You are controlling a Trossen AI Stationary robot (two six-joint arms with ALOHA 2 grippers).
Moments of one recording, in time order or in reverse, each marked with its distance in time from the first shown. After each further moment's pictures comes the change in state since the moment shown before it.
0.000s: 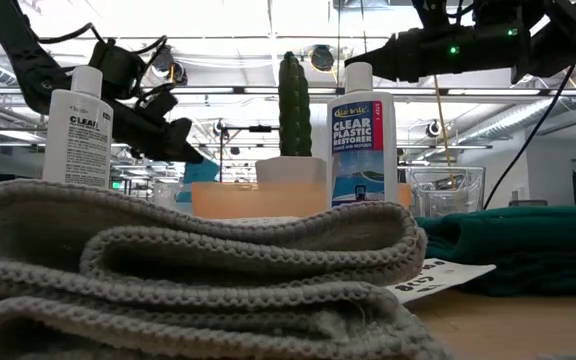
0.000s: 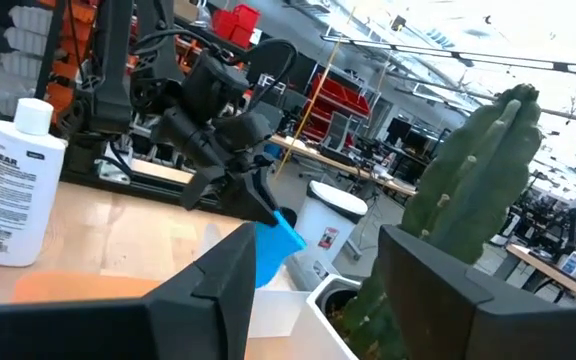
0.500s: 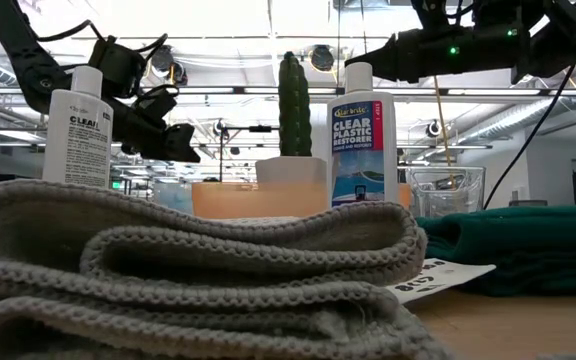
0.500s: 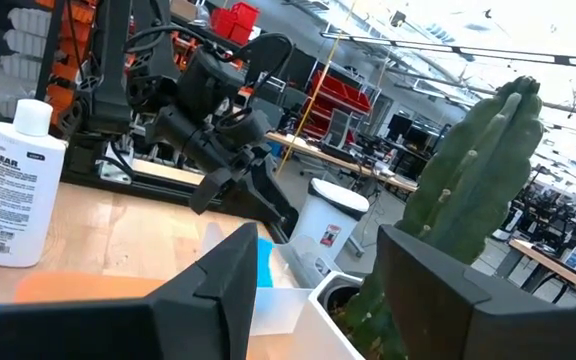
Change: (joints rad) left arm -0.028 0.000 0.000 0.001 -0.157 0.034; right arm 0.000 0.000 0.000 -0.006 0.000 0.011
